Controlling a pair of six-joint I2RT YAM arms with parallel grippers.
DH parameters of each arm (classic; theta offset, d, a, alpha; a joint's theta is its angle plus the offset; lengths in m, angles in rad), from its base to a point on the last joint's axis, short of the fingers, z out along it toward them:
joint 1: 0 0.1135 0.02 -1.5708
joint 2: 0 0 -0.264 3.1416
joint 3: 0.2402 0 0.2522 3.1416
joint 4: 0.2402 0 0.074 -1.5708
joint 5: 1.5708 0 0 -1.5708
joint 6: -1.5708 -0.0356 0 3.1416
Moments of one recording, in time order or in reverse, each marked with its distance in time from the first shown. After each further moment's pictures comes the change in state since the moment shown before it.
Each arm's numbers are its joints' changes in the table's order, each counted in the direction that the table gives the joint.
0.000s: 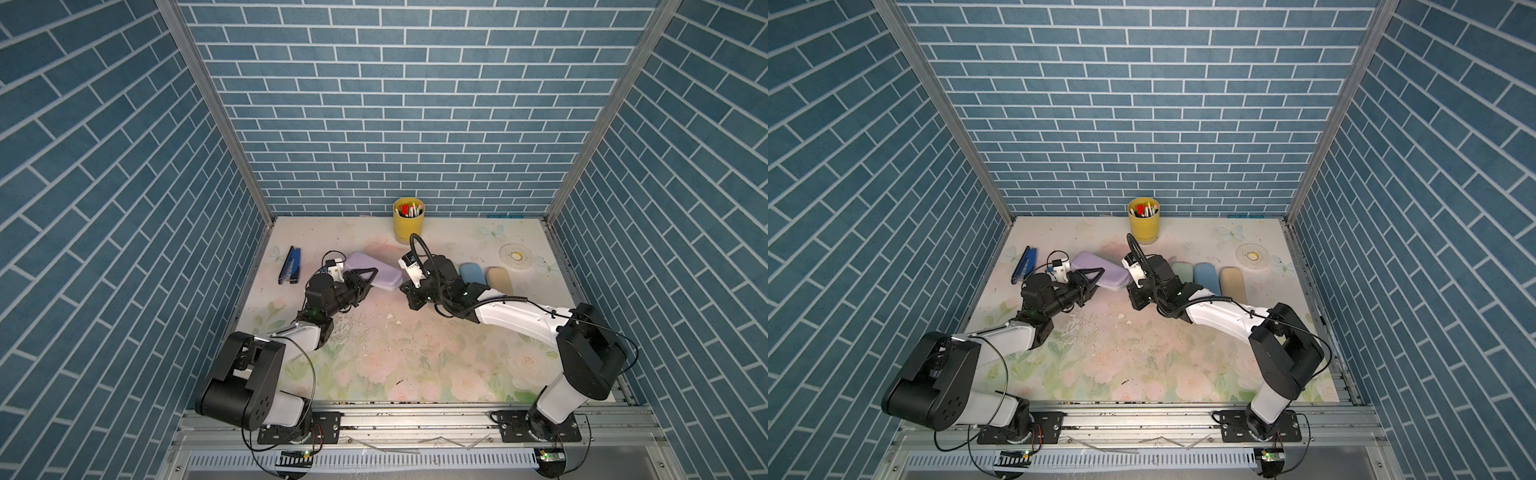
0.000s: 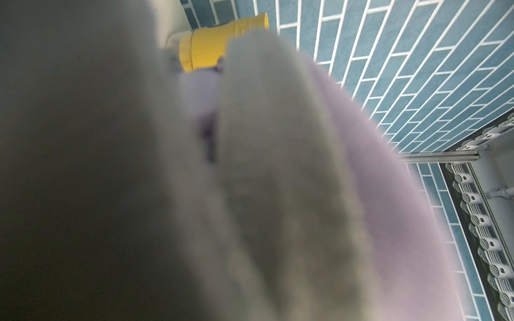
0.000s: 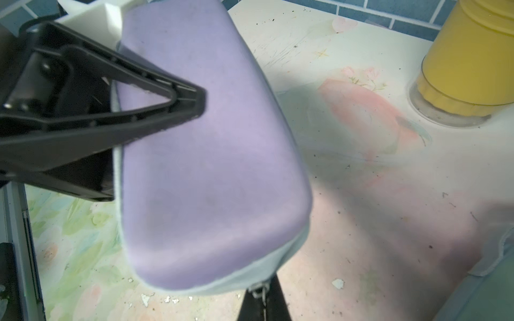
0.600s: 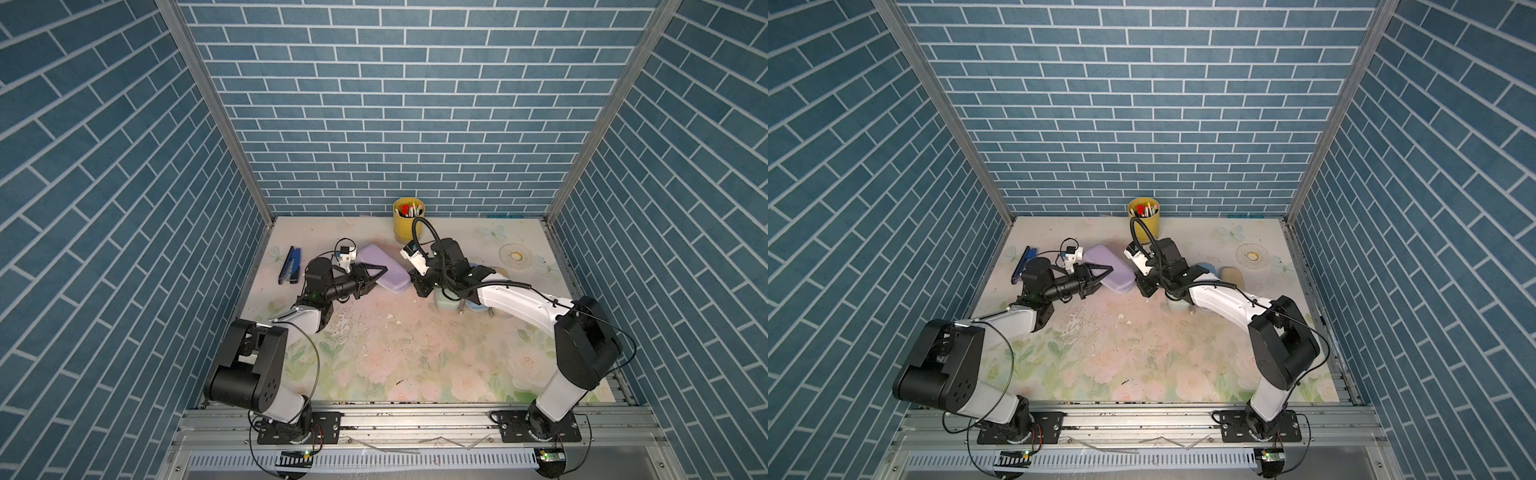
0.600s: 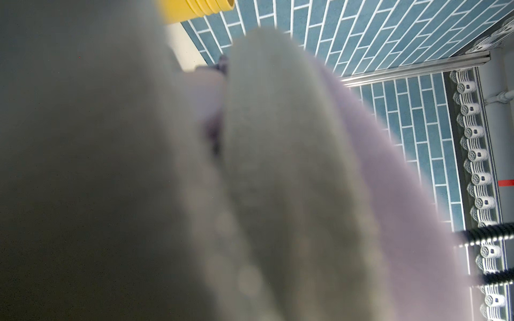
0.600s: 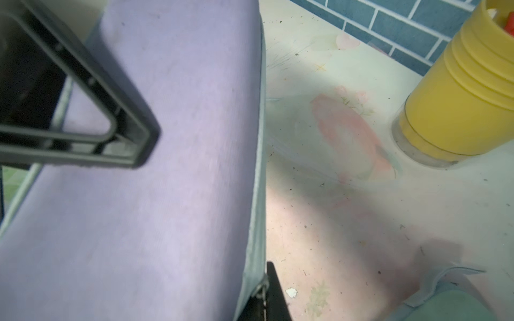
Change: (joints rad) left arm 0.034 0.084 0.143 0.070 0.365 -0.117; right arm -0.093 0.064 0.164 0.161 -0.111 0.211
